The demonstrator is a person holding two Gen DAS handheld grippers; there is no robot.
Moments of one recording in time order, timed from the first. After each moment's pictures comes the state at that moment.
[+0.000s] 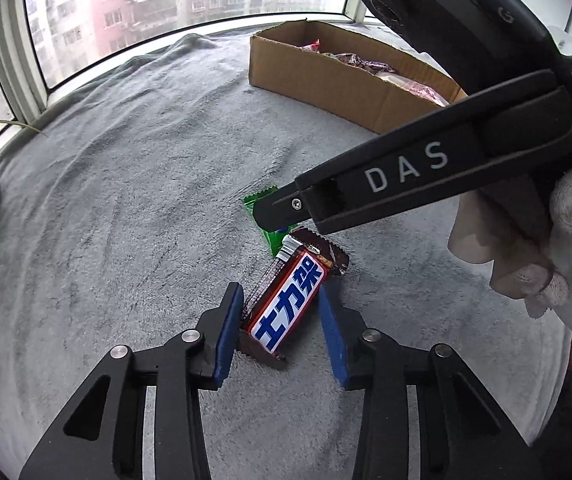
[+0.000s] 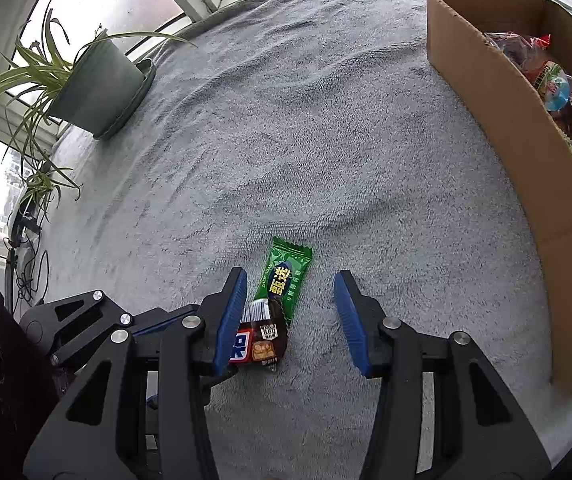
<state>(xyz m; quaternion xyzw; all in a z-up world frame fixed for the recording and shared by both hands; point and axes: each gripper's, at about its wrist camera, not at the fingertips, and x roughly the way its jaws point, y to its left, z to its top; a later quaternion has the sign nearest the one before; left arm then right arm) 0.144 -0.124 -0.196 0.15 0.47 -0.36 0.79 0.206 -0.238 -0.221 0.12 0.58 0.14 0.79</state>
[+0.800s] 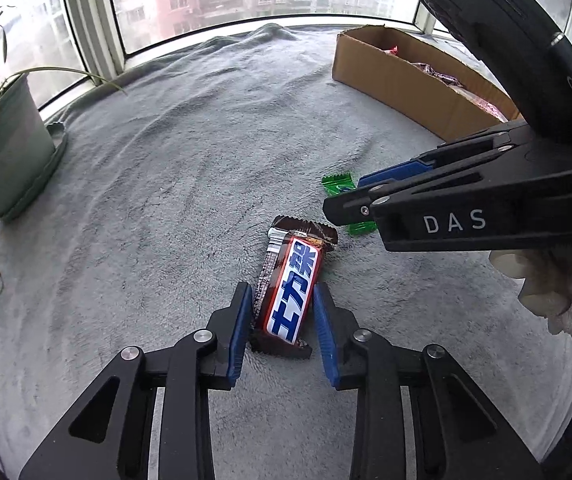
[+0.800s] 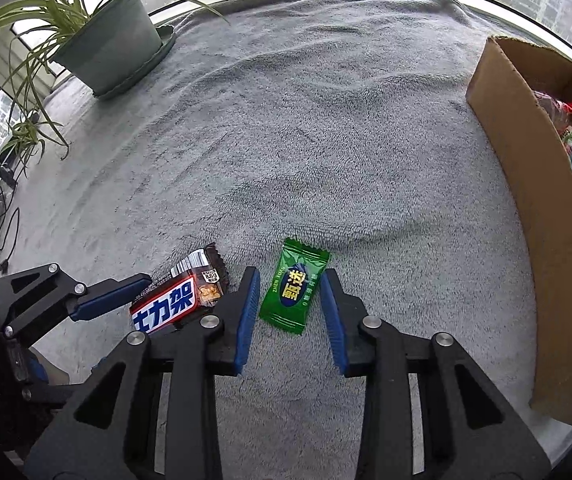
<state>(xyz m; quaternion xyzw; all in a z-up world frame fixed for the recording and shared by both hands) 0.147 -0.090 -0.198 0.12 0.48 -0.25 0.83 0.207 -0.202 -0.222 0.01 0.57 0.14 0.81</state>
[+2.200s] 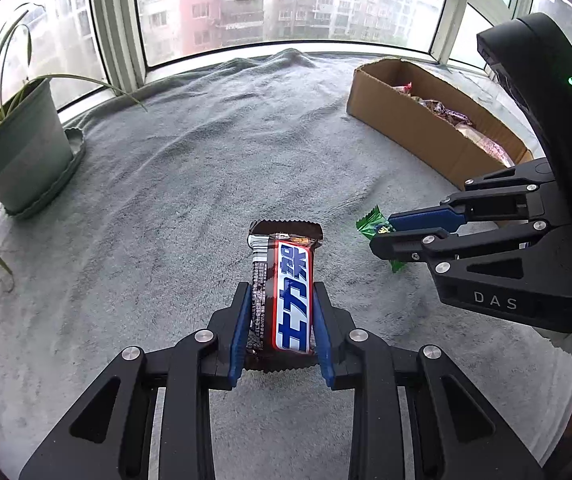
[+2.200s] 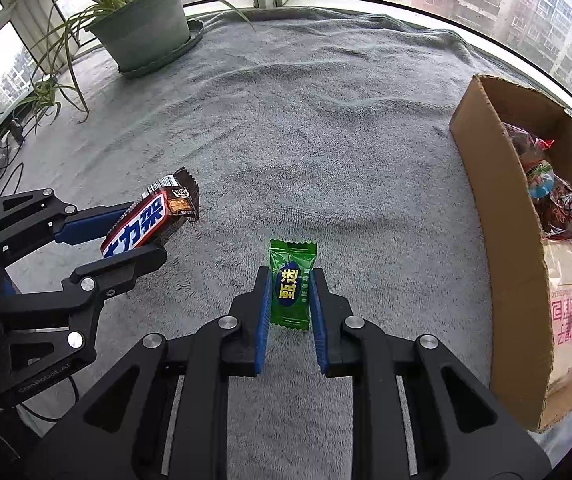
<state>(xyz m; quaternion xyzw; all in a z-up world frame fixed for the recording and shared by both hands) 0.150 -0.093 -0.176 0.09 0.46 -0.23 0.85 0.175 -0.213 -0.204 -0.05 0.54 0.17 0.83</state>
